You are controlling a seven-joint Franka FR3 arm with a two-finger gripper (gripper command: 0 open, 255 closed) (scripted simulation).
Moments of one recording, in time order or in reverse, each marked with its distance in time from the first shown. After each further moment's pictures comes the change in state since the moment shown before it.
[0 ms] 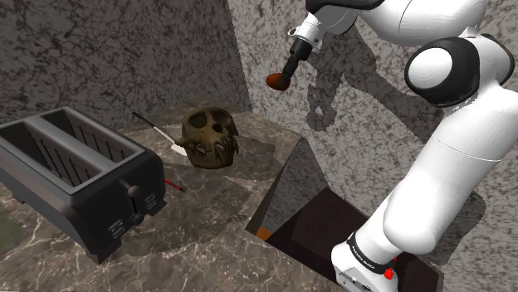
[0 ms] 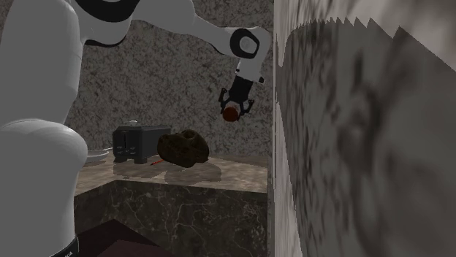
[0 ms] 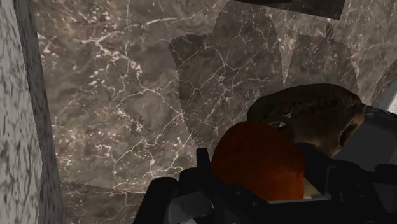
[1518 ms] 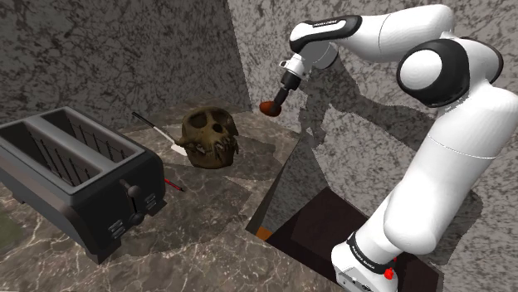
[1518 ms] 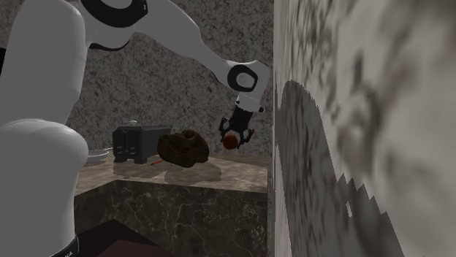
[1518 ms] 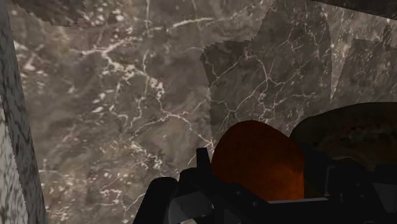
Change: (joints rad) arm 0.012 0.041 0.011 -0.248 0.034 0.261 -0.115
